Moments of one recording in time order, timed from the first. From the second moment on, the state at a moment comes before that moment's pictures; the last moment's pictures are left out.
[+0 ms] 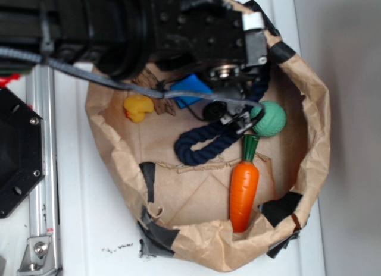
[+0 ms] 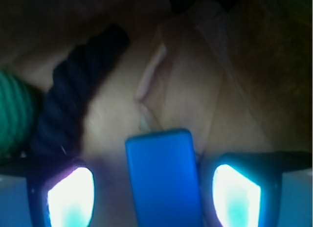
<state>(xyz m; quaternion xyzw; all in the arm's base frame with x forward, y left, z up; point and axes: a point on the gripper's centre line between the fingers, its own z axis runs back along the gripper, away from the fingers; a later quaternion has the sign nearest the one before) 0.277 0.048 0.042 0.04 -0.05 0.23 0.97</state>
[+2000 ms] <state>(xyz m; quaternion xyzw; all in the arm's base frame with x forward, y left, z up) 0.256 0.049 0.018 0.05 -0.03 0.16 0.98</state>
